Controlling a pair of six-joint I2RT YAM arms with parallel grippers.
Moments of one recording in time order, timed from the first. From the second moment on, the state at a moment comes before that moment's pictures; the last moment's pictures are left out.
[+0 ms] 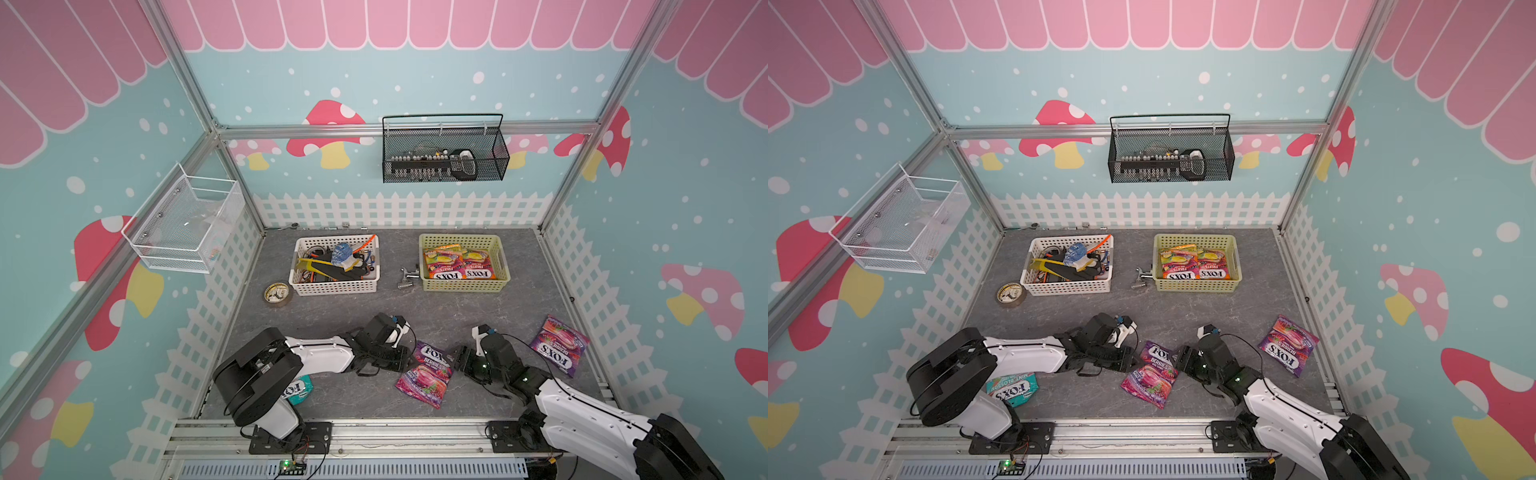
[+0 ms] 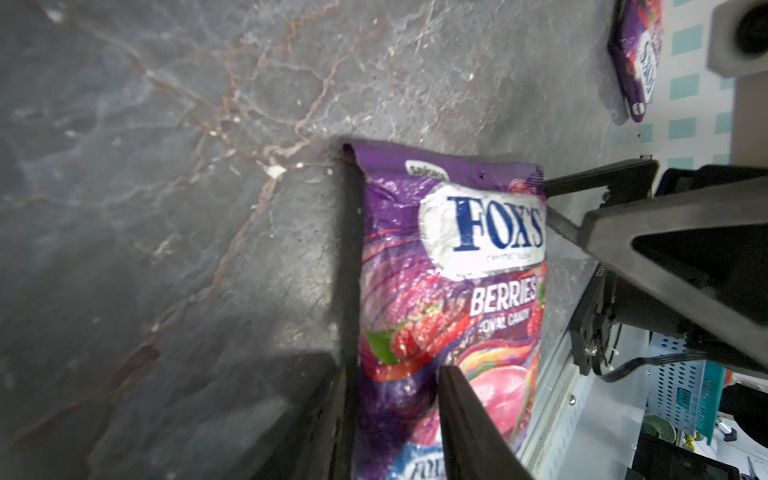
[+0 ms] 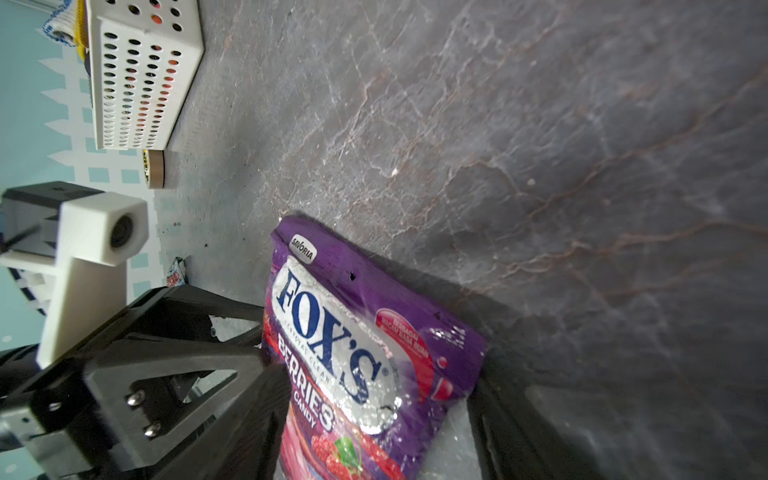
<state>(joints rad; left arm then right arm) -0.82 1.59 0.62 0.07 0.45 -0.64 0.63 0.92 0.18 -0.02 -0.18 1.03</state>
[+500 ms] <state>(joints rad) -0.82 1.60 0.62 0.09 0.44 -0.62 0.63 0.87 0.04 0.21 -0.18 1.00</state>
